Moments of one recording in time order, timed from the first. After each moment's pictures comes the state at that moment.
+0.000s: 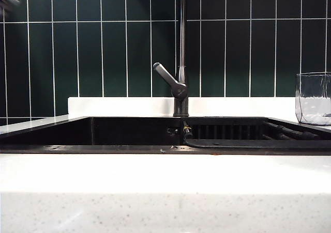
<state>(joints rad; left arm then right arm) -0.12 0.46 0.30 0.14 0.40 -0.30 -0.04 0.27 0.25 0.15 -0.21 0.05</state>
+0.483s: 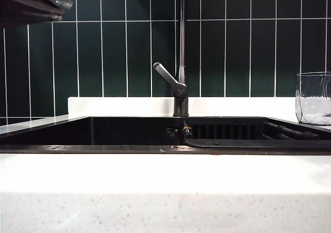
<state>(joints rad) -0.21 0.79 0.41 0.34 0.54 -0.18 -0.04 0.49 0.30 0.25 -0.21 0.00</state>
